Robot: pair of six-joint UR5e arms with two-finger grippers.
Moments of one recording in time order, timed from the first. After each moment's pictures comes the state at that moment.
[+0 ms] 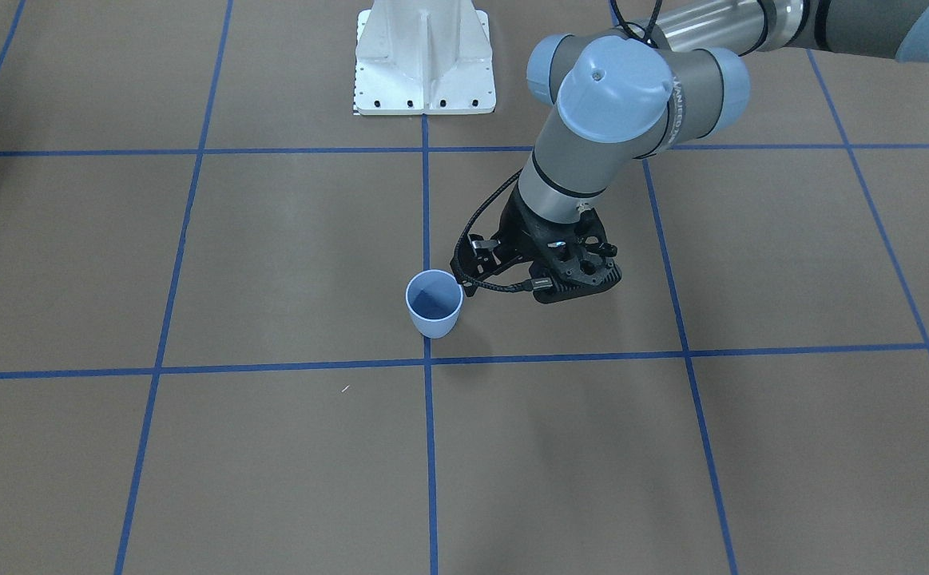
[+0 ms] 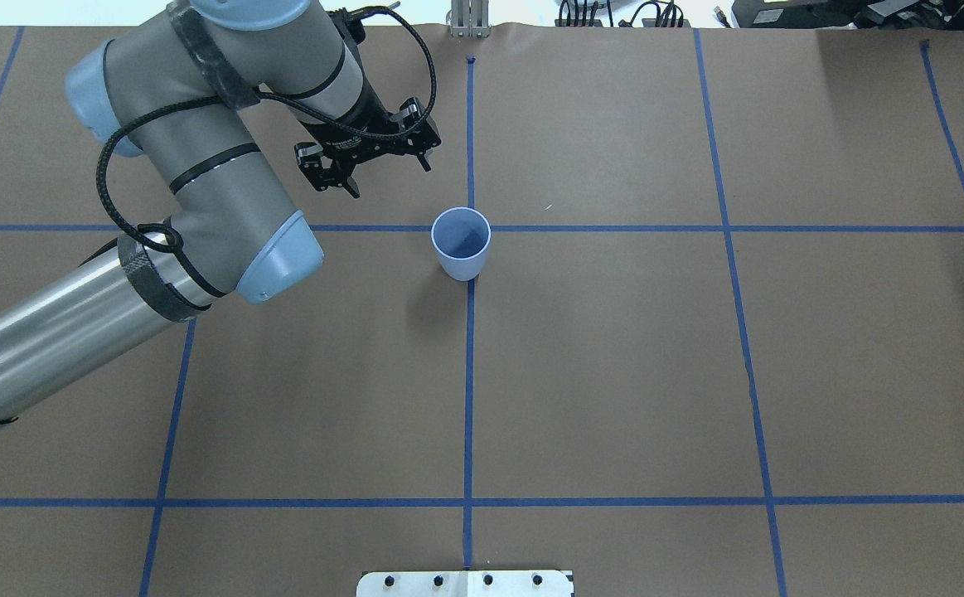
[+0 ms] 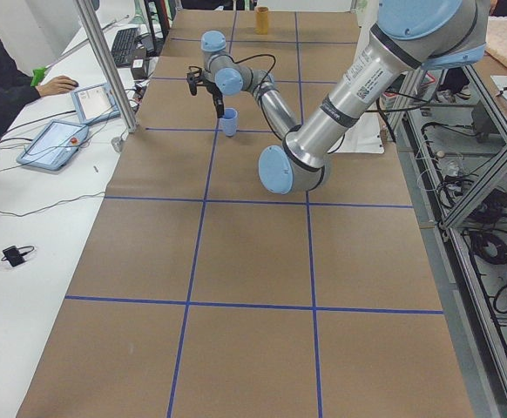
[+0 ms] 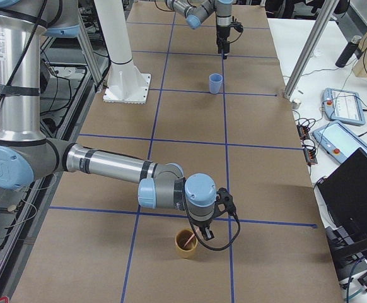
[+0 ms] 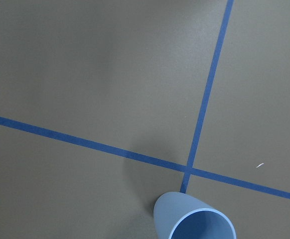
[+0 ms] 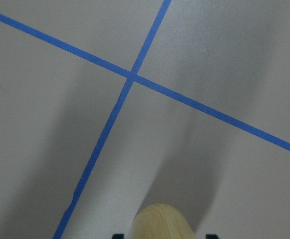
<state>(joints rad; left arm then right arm) -0.79 -2.39 -1.55 -1.67 -2.13 -1.38 1.65 -1.65 1.51 -1.39 2.35 -0.45</state>
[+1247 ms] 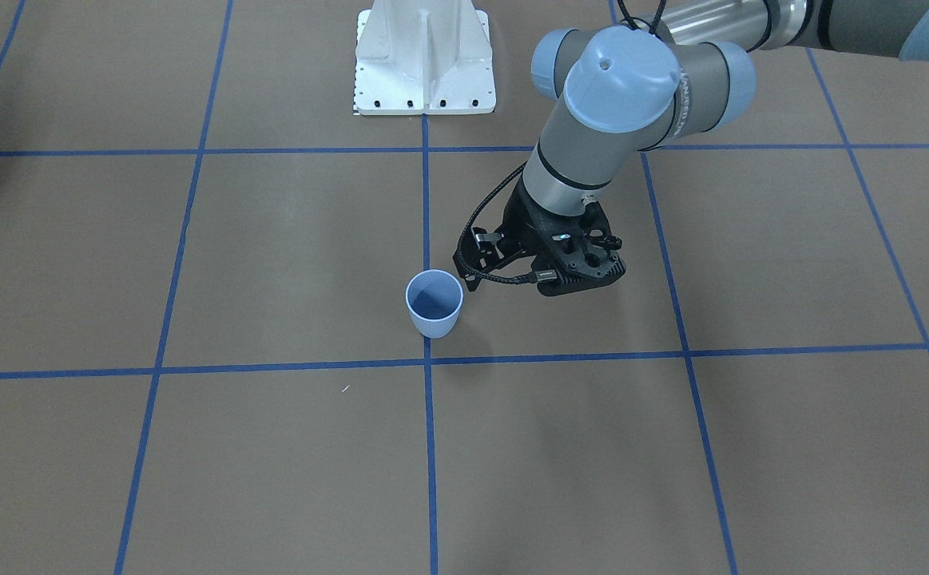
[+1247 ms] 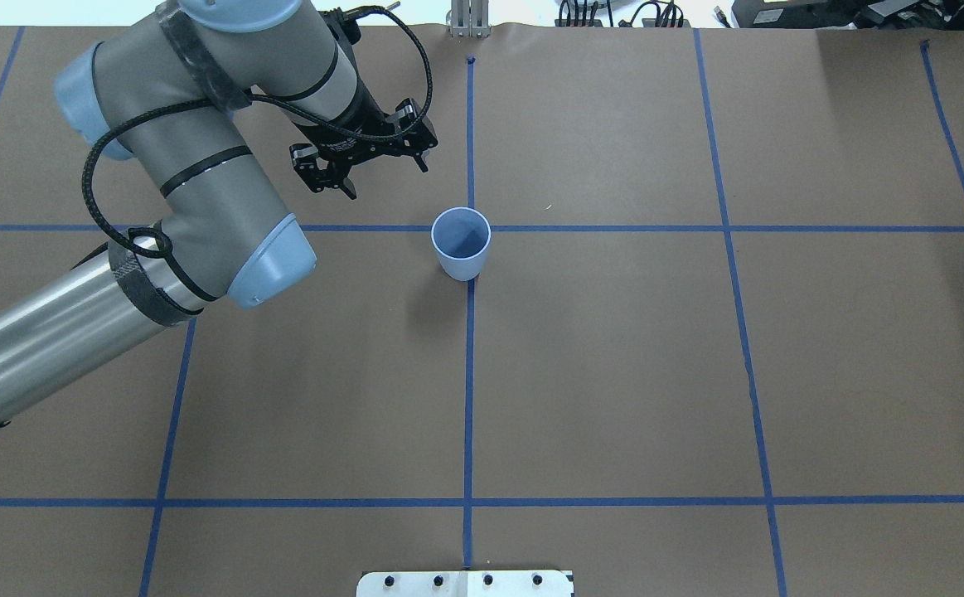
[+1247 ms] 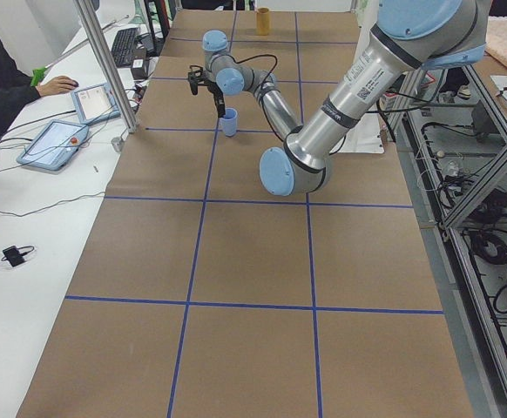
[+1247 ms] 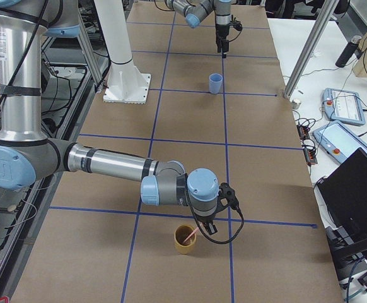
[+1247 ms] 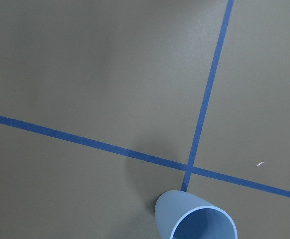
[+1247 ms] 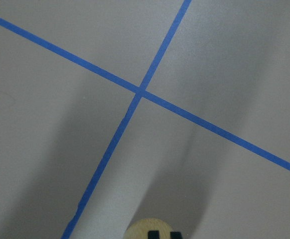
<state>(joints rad) -0.79 -2.38 -1.58 -1.67 -2.13 -1.38 1.64 -1.64 1.53 -1.37 2.35 -0.45</state>
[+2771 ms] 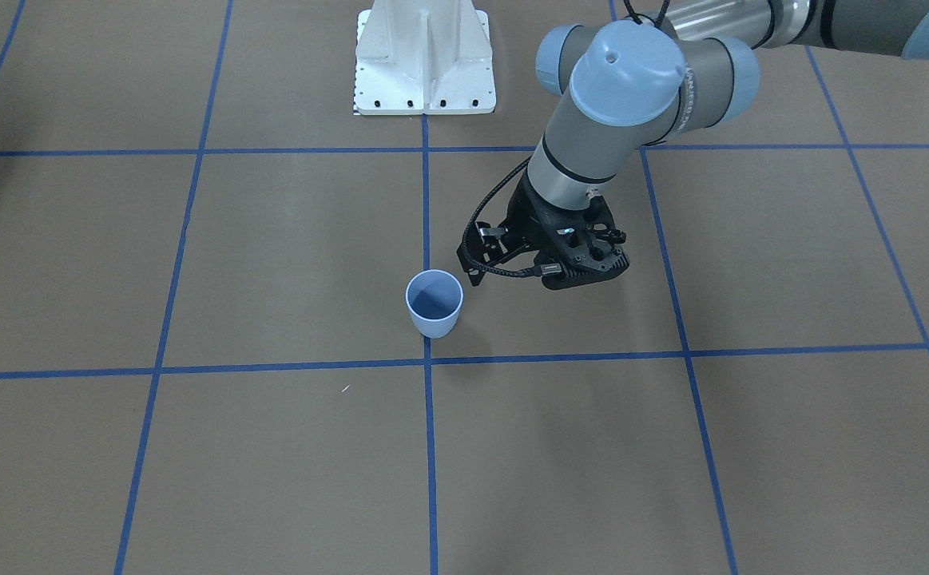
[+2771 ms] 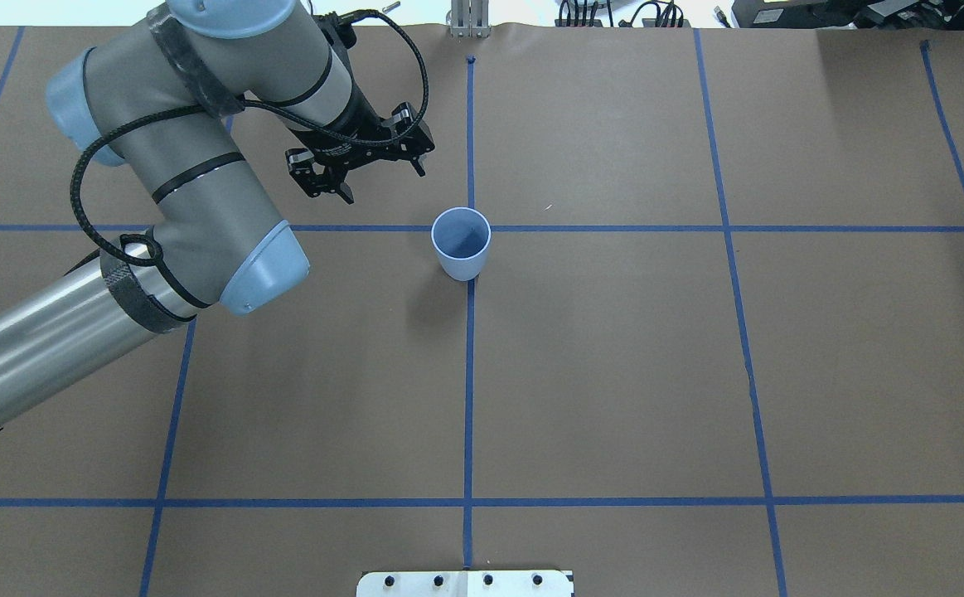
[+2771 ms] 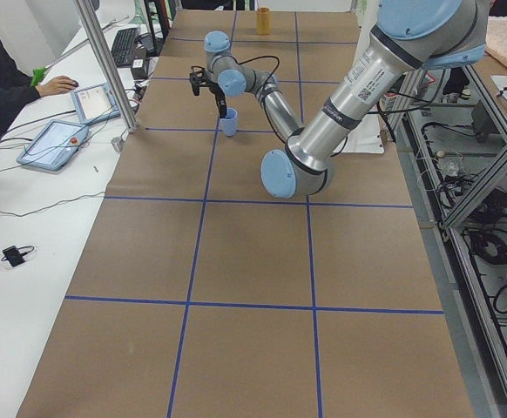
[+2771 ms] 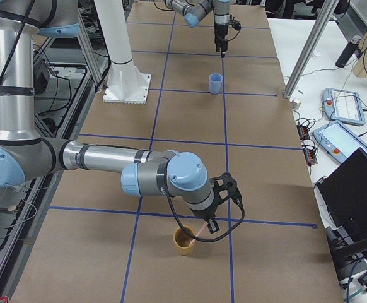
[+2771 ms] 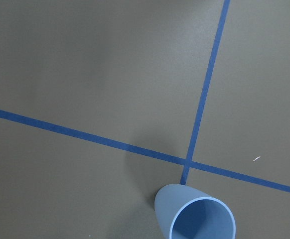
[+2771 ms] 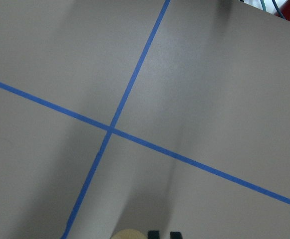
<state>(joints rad) -0.79 -2.36 -1.60 -1.67 -2.13 -1.39 1.83 -1.63 1.69 -1.48 2.36 -0.45</state>
